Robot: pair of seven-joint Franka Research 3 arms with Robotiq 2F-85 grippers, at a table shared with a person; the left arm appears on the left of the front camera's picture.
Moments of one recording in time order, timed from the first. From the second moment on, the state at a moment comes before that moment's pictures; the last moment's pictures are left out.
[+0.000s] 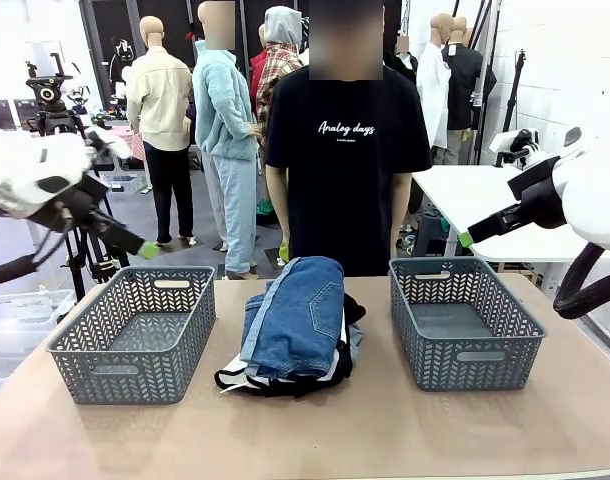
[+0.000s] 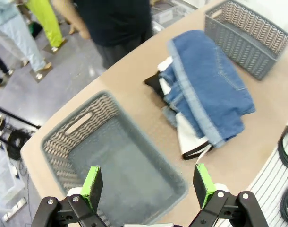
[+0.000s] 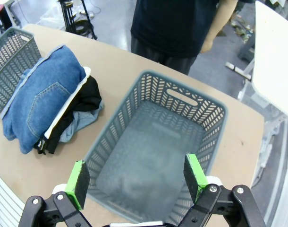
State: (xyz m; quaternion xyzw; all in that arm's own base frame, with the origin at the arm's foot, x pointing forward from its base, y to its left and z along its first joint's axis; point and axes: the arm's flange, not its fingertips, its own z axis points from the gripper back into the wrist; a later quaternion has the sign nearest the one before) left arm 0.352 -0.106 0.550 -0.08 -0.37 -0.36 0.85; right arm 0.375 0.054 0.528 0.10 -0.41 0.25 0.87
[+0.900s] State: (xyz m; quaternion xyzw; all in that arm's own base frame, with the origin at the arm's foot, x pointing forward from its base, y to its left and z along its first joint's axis) left arm 0.373 -0.182 0.542 -0.14 -0.30 -0.34 0.88; right arm 0.375 0.054 0.528 0.10 -0.41 0.25 0.87
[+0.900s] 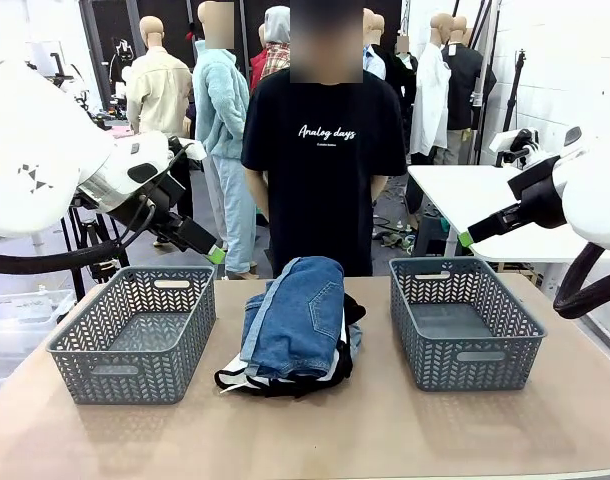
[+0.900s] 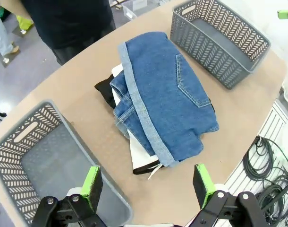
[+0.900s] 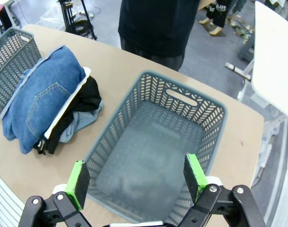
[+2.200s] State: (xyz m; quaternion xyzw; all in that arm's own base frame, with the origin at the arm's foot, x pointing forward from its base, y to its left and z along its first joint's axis) left arm 0.424 -0.336 0.492 -0.18 -0.12 -0.29 0.93; right arm 0.375 0.054 0.528 0.10 -0.41 0.25 0.87
